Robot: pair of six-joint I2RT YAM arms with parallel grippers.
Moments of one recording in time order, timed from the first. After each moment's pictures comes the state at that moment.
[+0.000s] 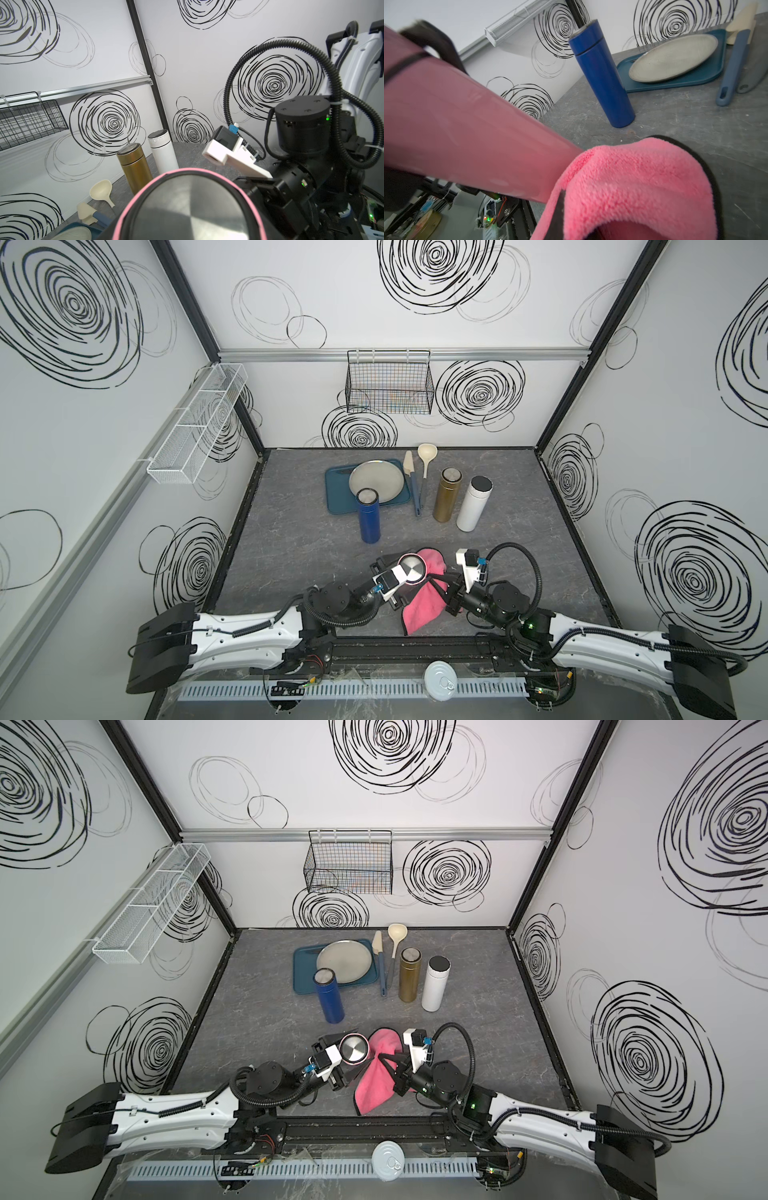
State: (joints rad) left arm -1.22 0.93 0.31 0.80 -0.19 0.28; right arm 1.16 0.68 0.09 0.53 0.11 0.56
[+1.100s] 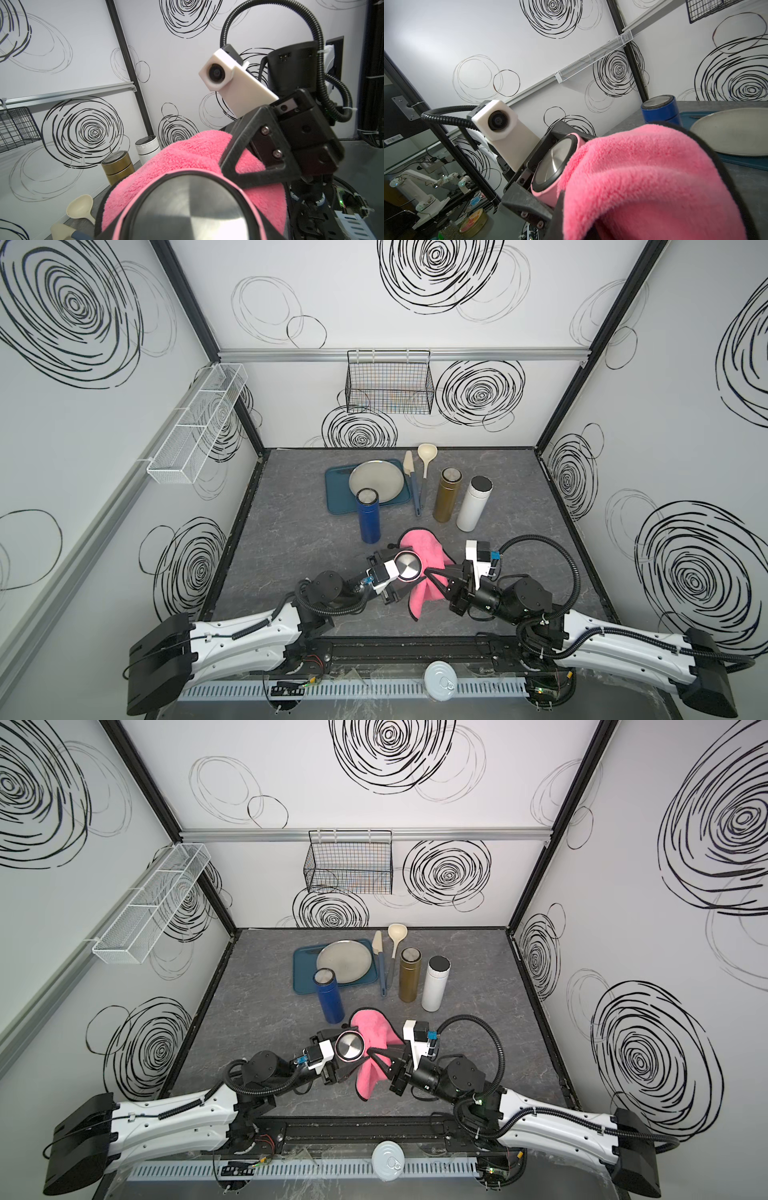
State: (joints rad) left arm -1.06 0.91 0.30 0.80 0.10 0.23; right arm 1.22 0.67 0.27 0.56 0.03 0.47
